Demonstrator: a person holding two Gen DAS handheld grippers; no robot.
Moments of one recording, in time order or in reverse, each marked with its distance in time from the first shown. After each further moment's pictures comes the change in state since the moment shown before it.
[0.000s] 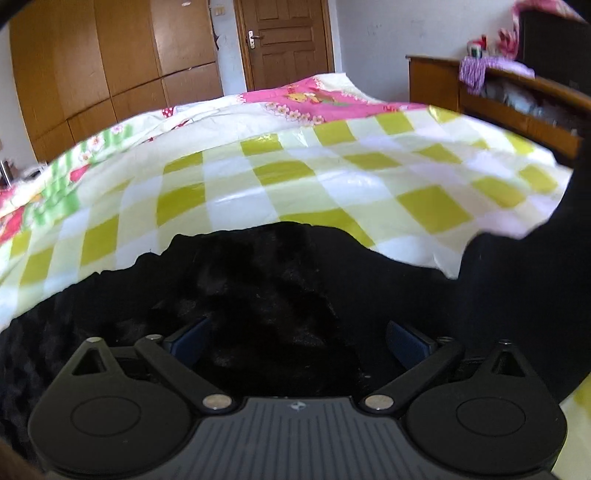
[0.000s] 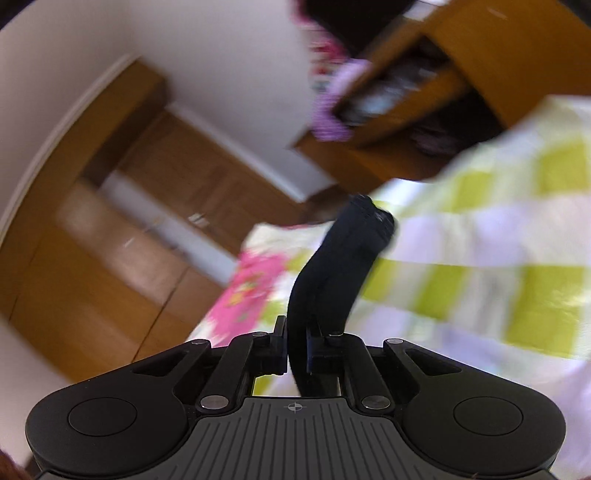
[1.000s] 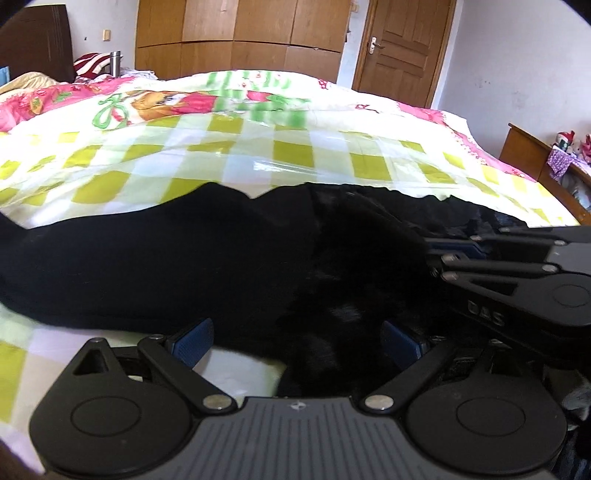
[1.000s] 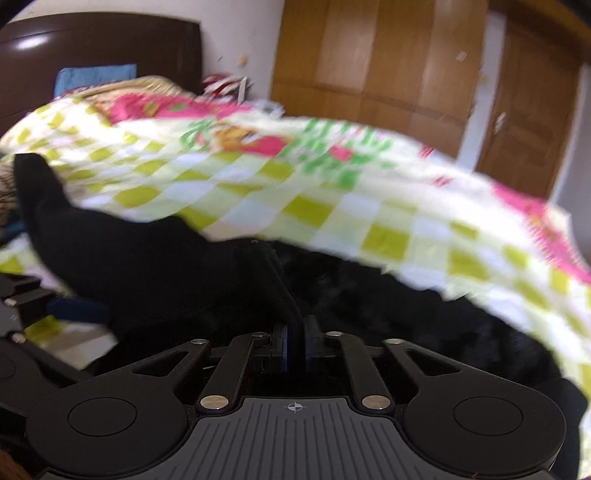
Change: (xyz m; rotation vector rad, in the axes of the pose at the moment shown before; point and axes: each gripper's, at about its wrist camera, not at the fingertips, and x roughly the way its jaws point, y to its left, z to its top) left arm -0.136 0.250 -0.131 -0.352 -0.001 0.064; right arm 0.037 0.252 -0.359 -1.173 0.570 0.331
